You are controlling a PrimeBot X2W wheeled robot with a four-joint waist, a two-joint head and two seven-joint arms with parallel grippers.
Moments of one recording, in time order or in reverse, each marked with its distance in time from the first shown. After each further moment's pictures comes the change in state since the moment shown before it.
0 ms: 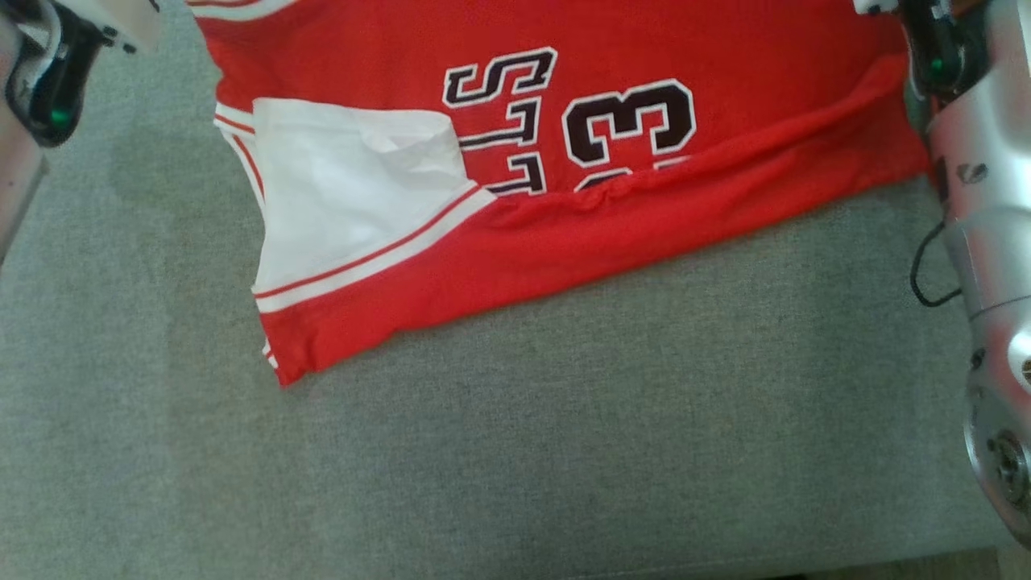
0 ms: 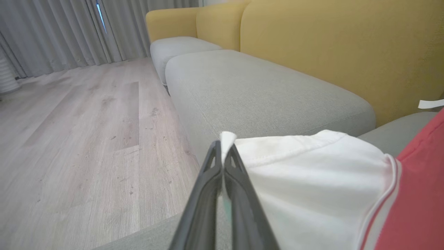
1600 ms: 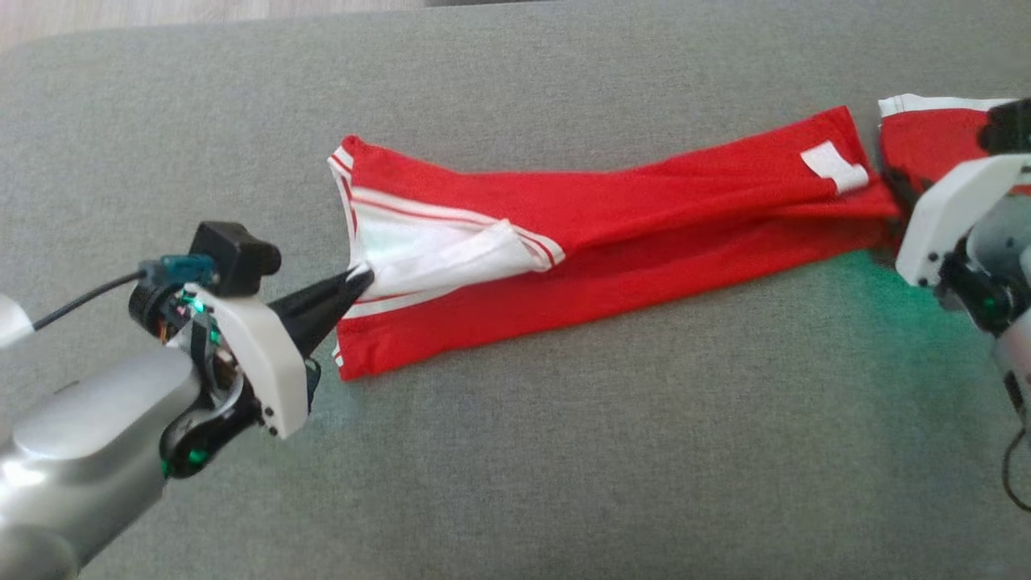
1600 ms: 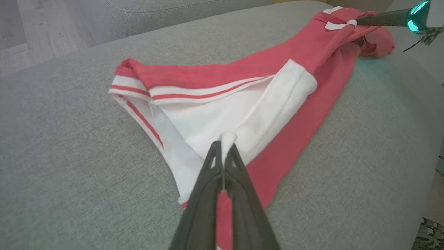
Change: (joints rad) left arm 0.504 0.168 -0.163 -0.545 -0.063 0.000 0.260; right arm 0.392 -0.279 0.310 -0.036 0.434 0.000 0.340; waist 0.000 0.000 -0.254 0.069
